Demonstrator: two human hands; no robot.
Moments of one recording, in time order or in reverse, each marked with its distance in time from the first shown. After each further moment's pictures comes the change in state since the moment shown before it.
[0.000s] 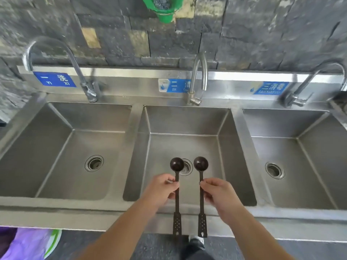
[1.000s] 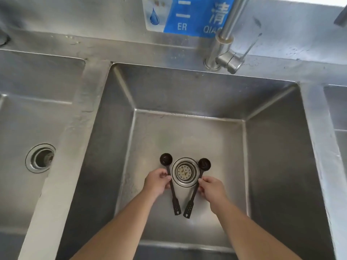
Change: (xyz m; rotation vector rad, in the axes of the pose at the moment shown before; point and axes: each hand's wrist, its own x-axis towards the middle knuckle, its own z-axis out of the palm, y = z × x) left_hand 0.382 -0.167 0.036 -0.114 0.122 -0.333; right_hand 0.366 0.160 -0.003 -0.238 0.197 0.381
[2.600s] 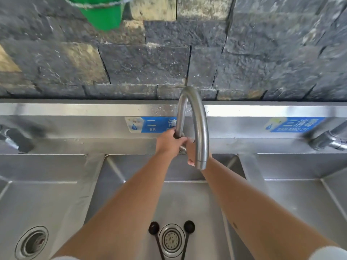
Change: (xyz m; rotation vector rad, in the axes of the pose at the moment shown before) left_hand -0.084 0.378 0.019 0.311 0.222 0.732; right_hand -0.047 -0.348 -0.055 -0.151 0.112 -0.563
